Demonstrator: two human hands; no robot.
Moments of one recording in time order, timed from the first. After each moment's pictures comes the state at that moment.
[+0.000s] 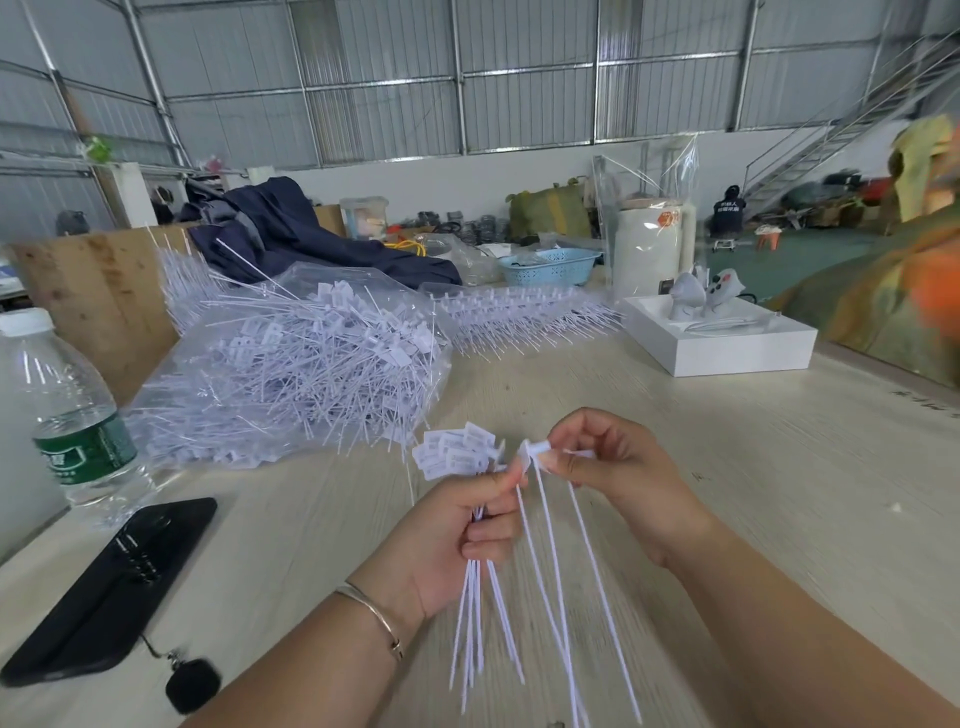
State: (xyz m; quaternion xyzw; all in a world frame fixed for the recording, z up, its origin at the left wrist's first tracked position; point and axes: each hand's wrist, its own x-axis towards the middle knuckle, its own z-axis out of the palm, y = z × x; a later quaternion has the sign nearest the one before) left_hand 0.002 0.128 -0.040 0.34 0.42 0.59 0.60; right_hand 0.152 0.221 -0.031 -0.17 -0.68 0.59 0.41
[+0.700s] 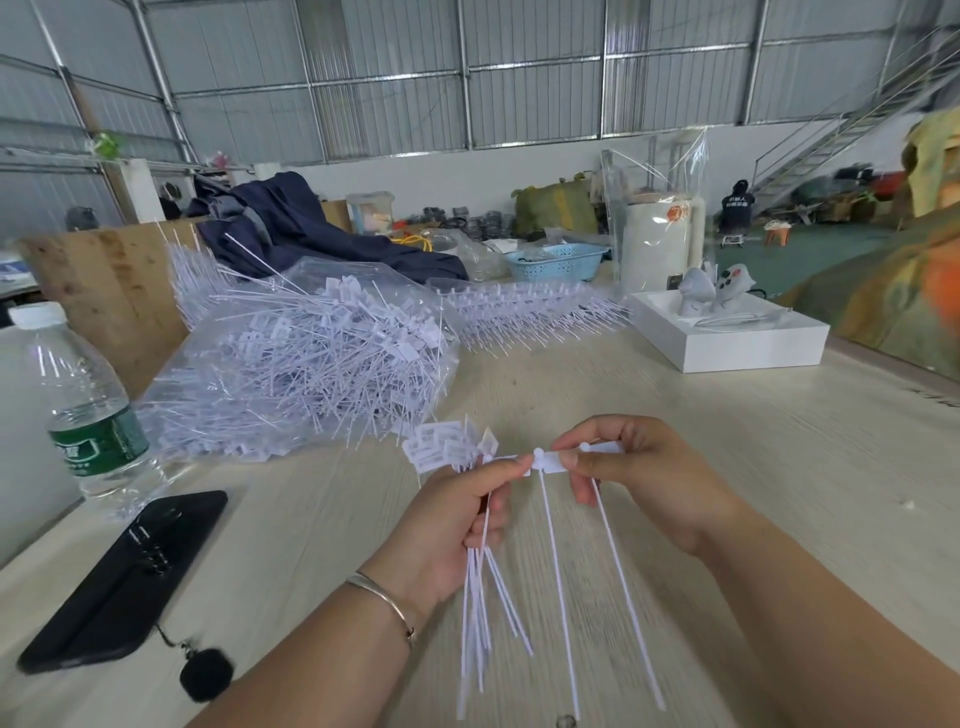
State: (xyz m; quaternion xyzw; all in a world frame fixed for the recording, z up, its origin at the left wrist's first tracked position) left_hand 0.001 0.130 -0.041 0.33 0.54 0.61 0.48; right_hand 0.162 0.235 -0.032 -0.18 -0.72 0.57 0.34
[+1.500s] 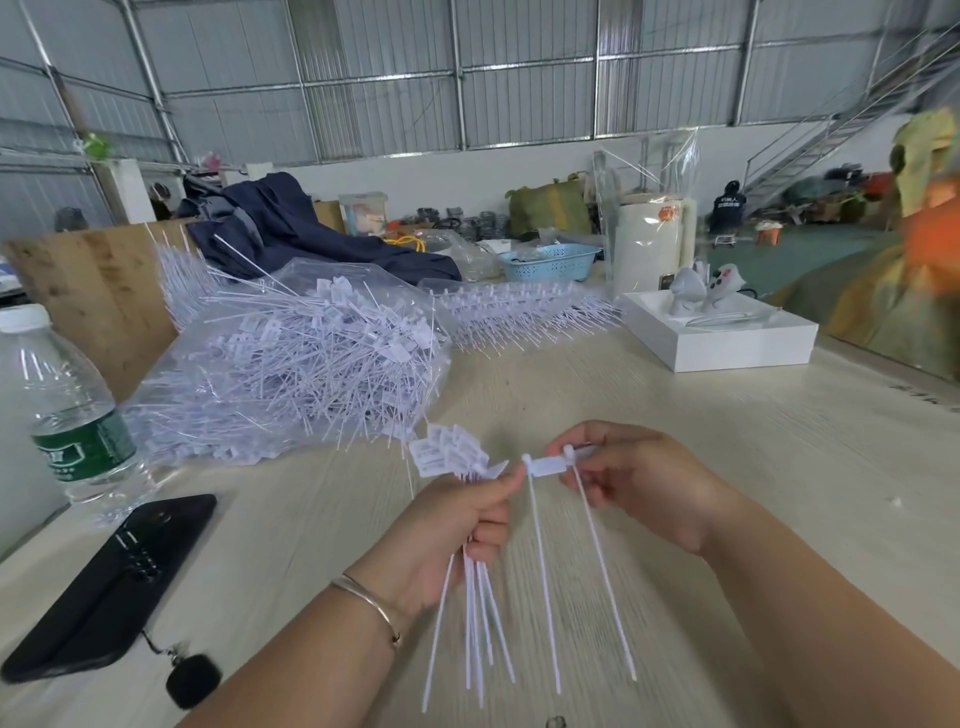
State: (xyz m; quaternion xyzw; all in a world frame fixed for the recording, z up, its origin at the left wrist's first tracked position) left_hand -0.001 0.134 -0.048 0.32 0.54 0.56 0.54; right_hand 0.163 0.244 -0.034 -0.22 -0.66 0.67 0.27
